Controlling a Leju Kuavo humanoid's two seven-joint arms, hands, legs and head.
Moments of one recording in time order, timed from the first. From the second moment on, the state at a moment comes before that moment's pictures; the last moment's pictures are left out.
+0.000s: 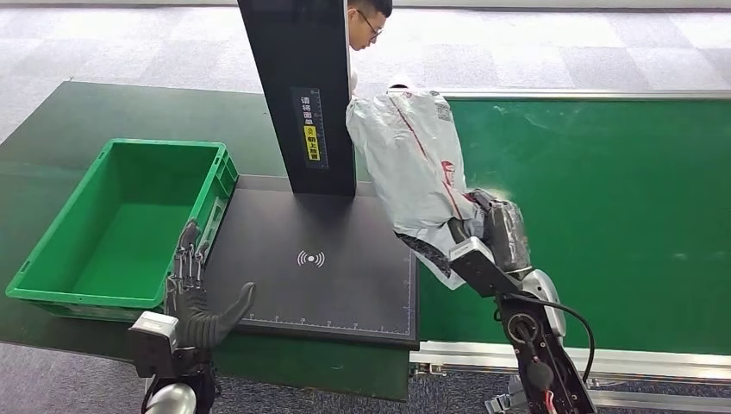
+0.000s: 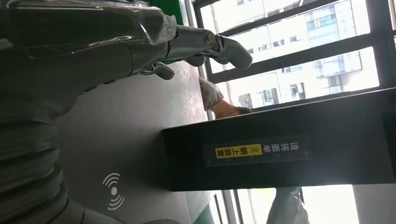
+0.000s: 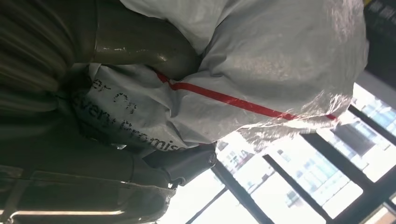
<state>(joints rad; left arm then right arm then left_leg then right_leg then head) 0.04 -0.11 -0.23 -1.47 -0.09 0.33 -0.61 -0.33 -0.03 0.26 -1.32 0.50 -0.17 -0.36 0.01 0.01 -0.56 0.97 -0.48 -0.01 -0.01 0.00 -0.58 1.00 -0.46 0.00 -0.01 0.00</state>
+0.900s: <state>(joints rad) 0.05 -0.14 -0.22 -1.49 -0.11 0.33 -0.56 -0.33 0.05 0.48 -0.99 0.28 -0.04 -0.43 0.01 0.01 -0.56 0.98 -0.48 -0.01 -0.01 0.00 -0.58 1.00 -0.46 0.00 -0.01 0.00</state>
